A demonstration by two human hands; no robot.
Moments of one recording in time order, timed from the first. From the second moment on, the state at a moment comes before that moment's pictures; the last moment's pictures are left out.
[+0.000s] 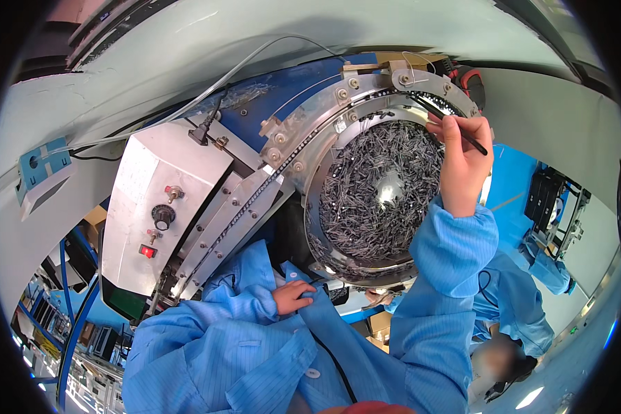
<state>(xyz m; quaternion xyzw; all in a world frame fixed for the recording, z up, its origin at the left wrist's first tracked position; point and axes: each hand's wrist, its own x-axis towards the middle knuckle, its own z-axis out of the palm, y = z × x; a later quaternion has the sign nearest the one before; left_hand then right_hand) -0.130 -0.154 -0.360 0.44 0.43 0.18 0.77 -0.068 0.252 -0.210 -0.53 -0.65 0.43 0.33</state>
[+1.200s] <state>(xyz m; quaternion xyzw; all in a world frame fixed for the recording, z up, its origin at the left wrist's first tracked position) -0.127 -0.167 -0.356 0.43 0.43 0.20 0.77 -0.064 0.246 -0.202 -0.56 -0.67 0.38 0.28</state>
